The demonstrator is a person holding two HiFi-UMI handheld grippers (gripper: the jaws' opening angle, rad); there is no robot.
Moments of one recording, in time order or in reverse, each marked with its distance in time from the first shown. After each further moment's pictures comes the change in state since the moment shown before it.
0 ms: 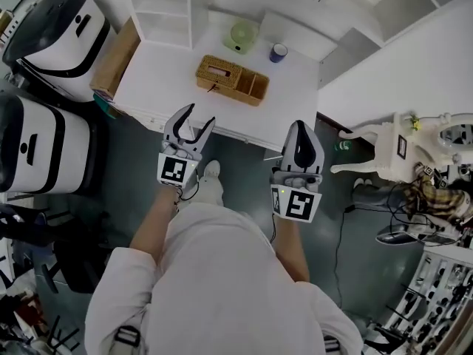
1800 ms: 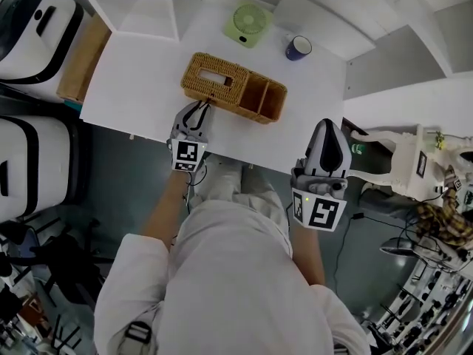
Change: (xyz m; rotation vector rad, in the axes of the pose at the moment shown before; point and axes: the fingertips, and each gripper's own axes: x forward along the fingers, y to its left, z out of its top) left arm 0.148 0.060 -0.330 -0.035 0.288 0.089; right arm 0.113 -0.030 -0.208 -0.031 0.045 0.033
